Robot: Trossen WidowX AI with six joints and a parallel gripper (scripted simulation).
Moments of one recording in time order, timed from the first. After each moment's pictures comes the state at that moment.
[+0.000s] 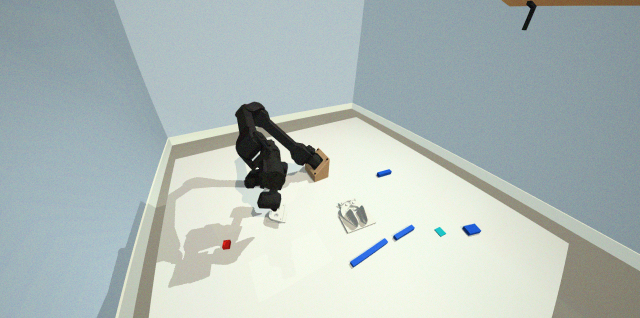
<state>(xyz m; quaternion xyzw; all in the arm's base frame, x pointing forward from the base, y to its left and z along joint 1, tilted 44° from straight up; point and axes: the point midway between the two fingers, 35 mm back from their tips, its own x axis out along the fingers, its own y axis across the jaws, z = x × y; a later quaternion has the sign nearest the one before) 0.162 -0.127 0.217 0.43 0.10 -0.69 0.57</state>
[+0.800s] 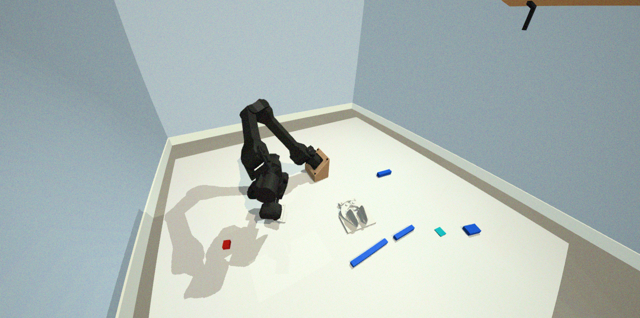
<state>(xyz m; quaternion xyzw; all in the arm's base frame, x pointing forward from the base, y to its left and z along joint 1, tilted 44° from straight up) 0.162 -0.163 0.183 0.44 0.09 -0.69 0.57</state>
